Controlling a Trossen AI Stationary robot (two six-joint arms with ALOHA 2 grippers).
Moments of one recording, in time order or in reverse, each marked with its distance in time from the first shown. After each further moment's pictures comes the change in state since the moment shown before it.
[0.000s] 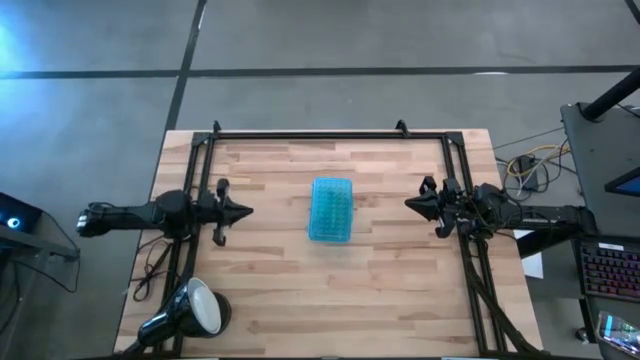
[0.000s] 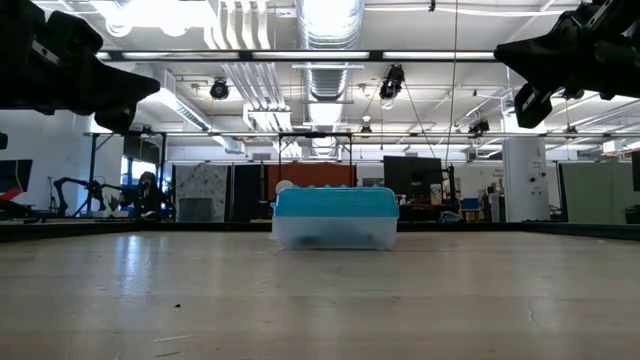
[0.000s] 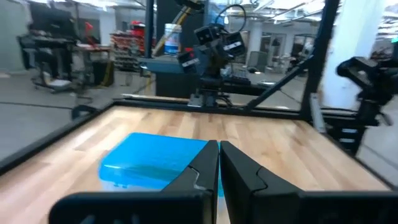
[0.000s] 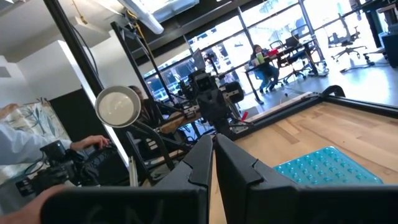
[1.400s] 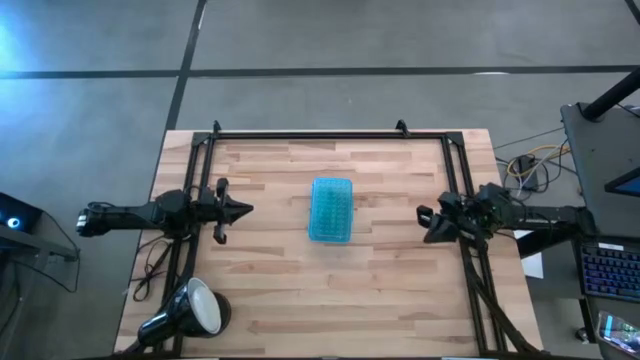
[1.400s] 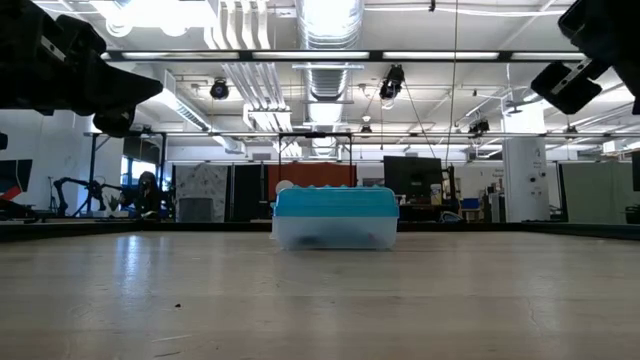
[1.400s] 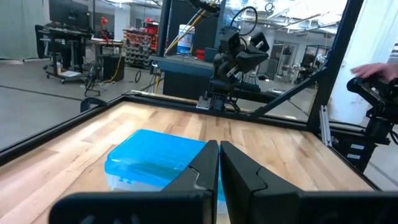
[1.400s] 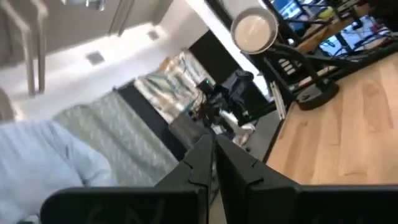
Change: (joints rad) left arm 0.001 0.041 0.000 0.033 -0.058 -0.066; right arm 0.000 -0.014 0.000 0.074 -0.608 0.439
